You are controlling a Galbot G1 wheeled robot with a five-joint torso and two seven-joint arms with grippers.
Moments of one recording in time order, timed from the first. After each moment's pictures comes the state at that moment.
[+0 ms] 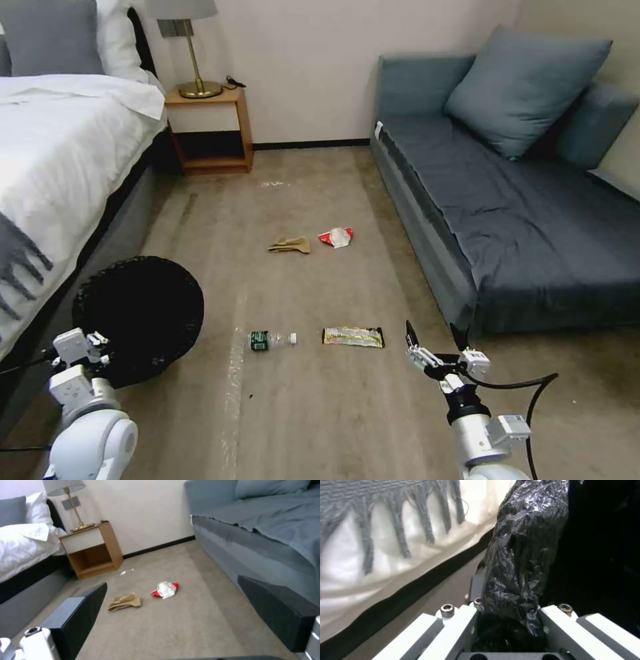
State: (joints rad) left arm 1.56 -1.21 -0.77 -1.93 -0.41 0.08 -0.57; right arm -1.71 1.44 0.51 2.02 0.32 0.17 -0.05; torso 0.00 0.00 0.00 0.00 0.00
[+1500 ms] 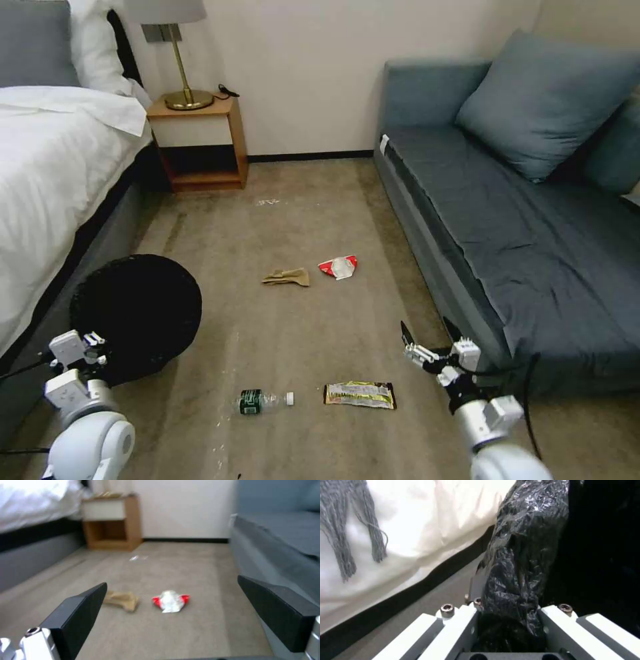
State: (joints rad) left arm 1.56 -1.16 -0.77 -1.91 -0.47 -0.01 -0.56; right arm -1.52 1.11 0.46 1.90 0.35 0.11 -0.15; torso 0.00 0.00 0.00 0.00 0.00
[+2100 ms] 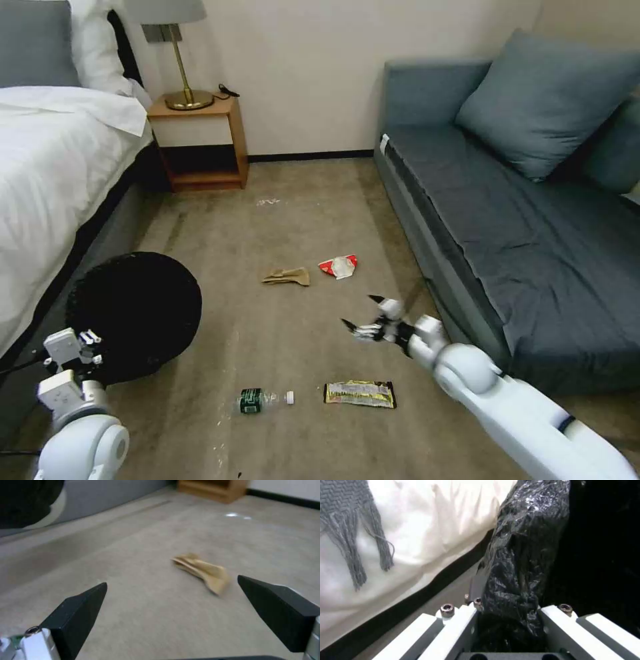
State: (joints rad) left arm 1.59 -1.18 -0.78 -1.94 -0.41 0.00 -0.55; right arm -0.68 1.04 -0.35 1.39 0.51 -0.07 -0.23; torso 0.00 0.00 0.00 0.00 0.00
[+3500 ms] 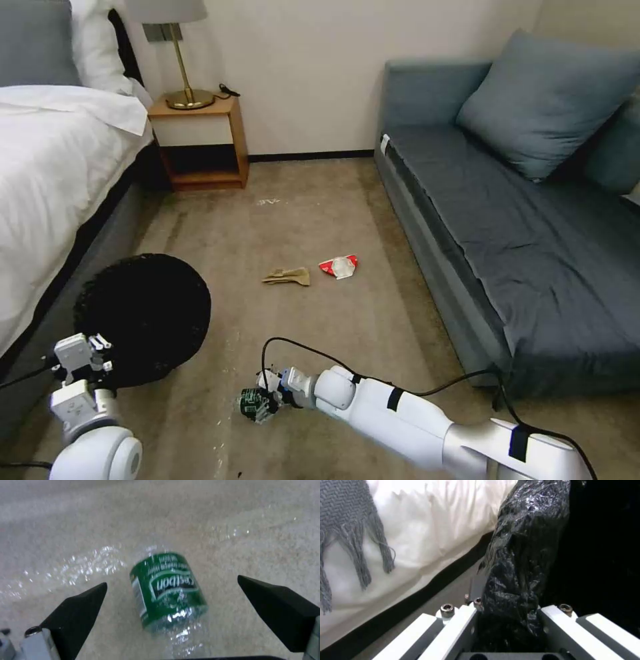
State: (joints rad) left arm 1.64 -1.26 -0.77 -2.02 -0.31 0.01 -0.54; right arm -0.59 1.41 -0.77 0.98 0.30 -0.06 -0.34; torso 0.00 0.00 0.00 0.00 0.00
